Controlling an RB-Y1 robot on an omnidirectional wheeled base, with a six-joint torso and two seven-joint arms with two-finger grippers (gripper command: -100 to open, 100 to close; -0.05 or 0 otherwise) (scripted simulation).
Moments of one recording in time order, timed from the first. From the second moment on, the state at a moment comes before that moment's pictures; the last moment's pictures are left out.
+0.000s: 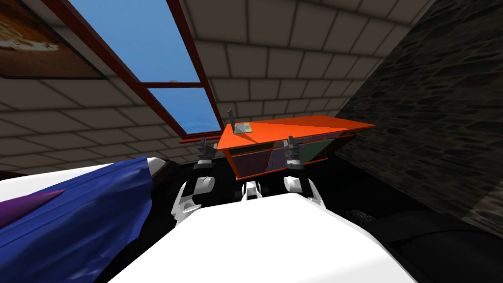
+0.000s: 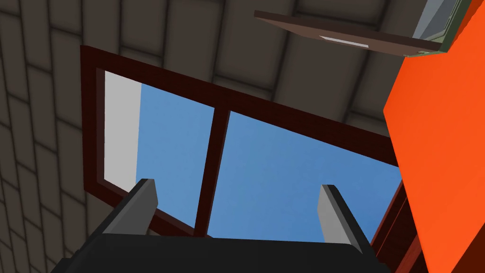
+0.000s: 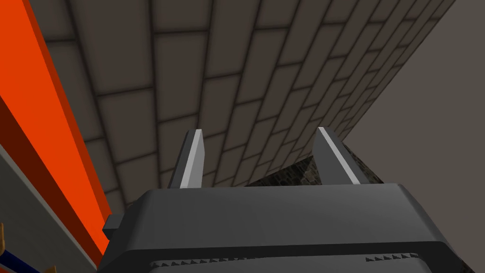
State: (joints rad) left arm 0.28 0.15 0.01 -2.20 0.09 -0.05 0.25; right arm 0.50 -0.01 -0.02 -2.26 0.05 -0.35 0.00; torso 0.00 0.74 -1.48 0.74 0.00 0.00
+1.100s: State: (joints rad) left arm 0.06 0.16 0.06 -2.16 0.07 0.22 0.34; right arm 0.50 -0.01 -0.02 -2.26 0.05 -0.35 0.00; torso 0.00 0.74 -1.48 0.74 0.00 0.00
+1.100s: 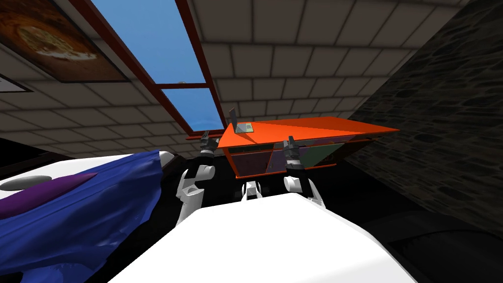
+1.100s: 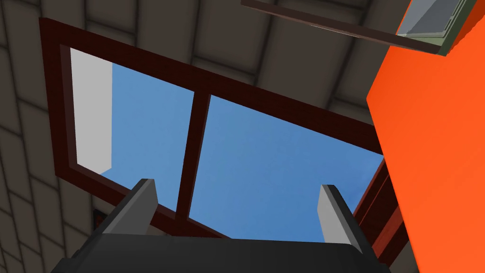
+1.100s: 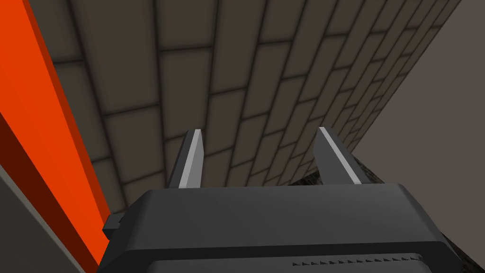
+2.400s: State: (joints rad) left arm -0.25 0.14 0.13 -2.05 0.04 0.55 0.45; right arm 0.50 -0.01 -0.02 -2.26 0.05 -0.35 0.00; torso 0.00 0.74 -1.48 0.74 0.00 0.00
